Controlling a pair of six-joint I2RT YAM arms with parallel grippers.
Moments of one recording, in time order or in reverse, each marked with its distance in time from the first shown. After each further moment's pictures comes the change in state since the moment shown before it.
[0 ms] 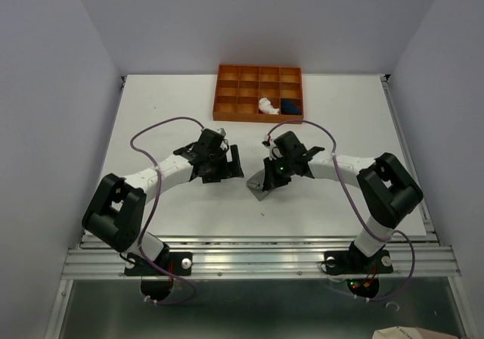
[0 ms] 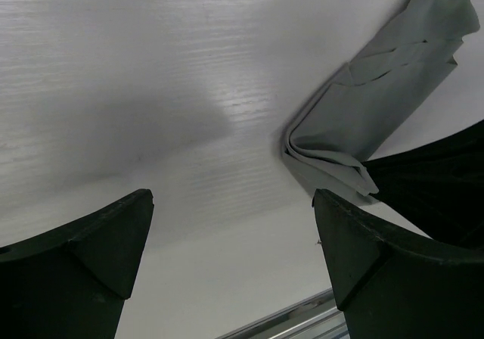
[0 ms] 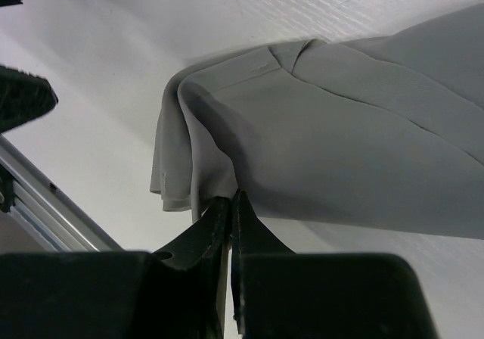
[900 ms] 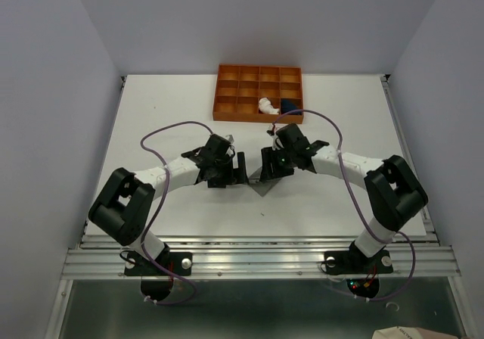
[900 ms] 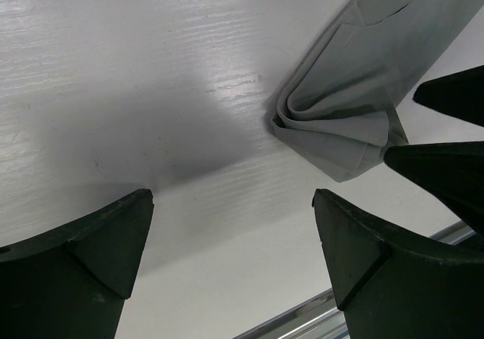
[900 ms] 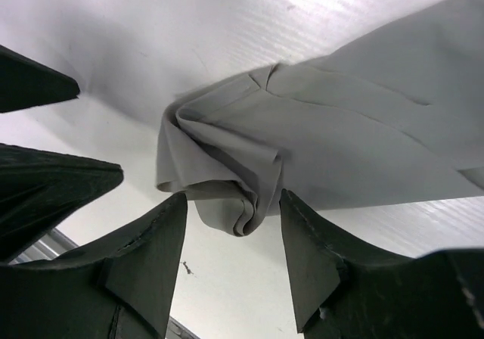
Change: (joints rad) left arm -0.073 0.067 -0.027 0.072 0.042 0.017; right arm -0.025 -0.008 0.050 -0.032 0.115 0.022
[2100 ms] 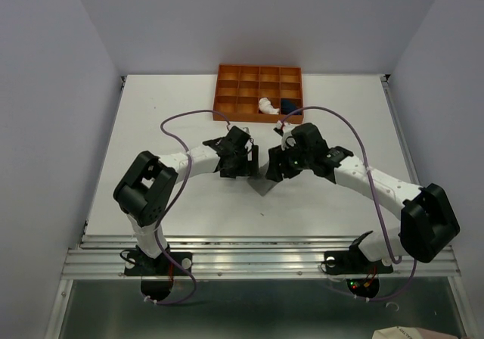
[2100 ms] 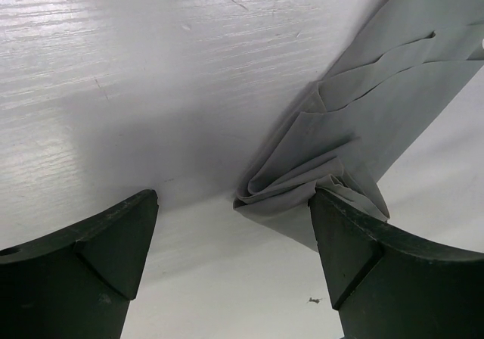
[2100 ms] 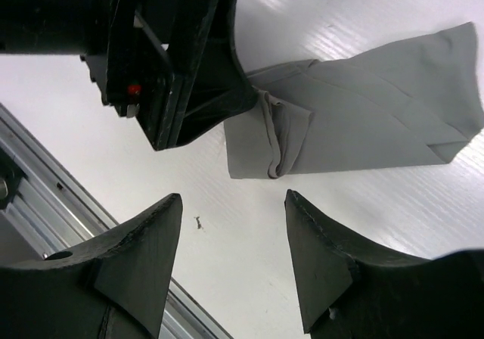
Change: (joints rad) left arm -0.070 0.215 0.233 -0.054 -0.125 0.027; right arm 0.000 -0.297 -0.062 -0.040 0.002 -0.138
